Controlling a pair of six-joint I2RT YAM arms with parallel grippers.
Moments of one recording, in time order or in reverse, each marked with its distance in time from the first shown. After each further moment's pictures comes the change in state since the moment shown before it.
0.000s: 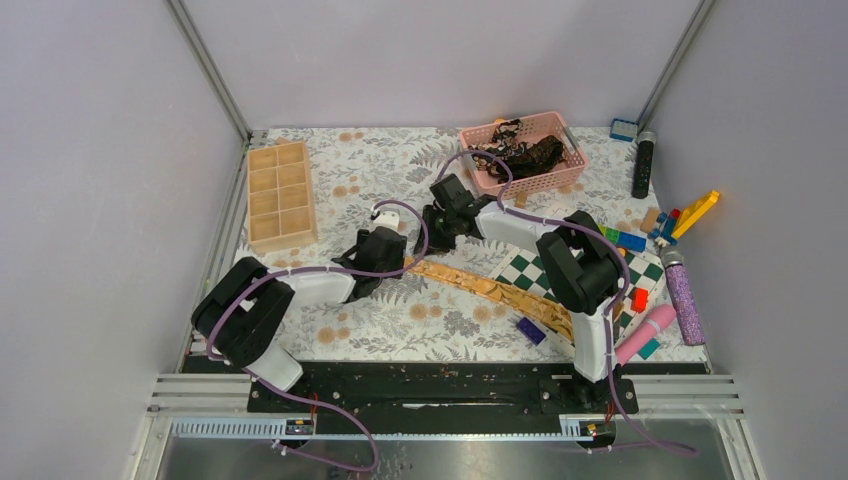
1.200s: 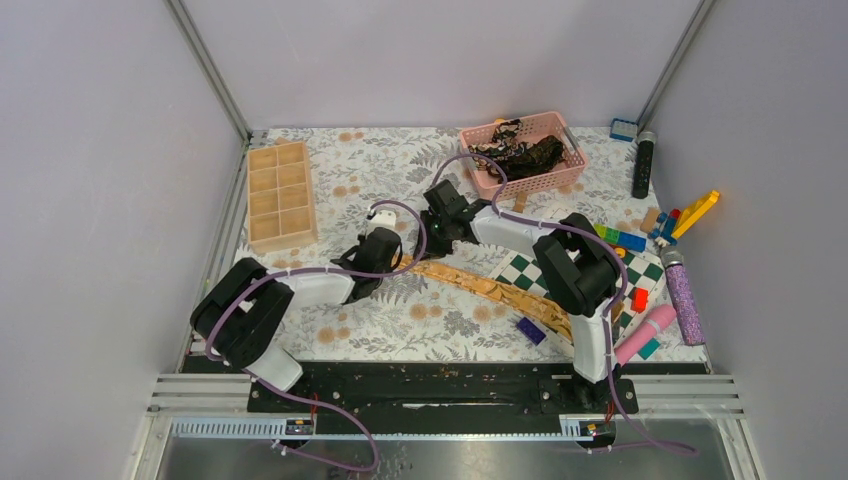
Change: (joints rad) left arm 0.000 -0.010 -0.014 0.022 -0.083 0.008; right arm 0.037 0.000 -0.004 -0.008 0.042 0.000
